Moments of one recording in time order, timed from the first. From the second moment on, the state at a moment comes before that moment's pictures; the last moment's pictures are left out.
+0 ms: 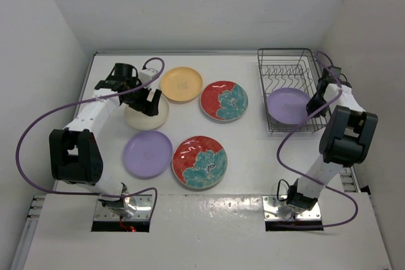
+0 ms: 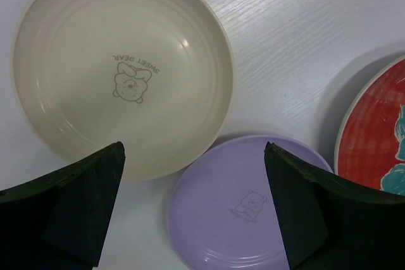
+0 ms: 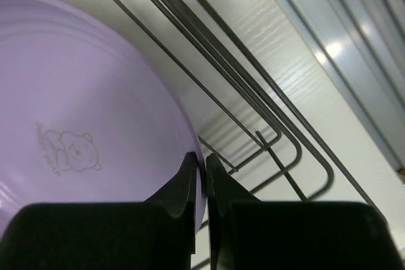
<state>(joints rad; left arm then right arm) -0.06 1.53 1.20 -0.66 0.33 0.34 -0.34 1.80 1.23 -0.65 0.16 0.39</state>
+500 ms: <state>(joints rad) -0.06 1.53 1.20 -0.66 0.33 0.34 -0.15 1.53 1.24 -0.53 0.53 0.10</state>
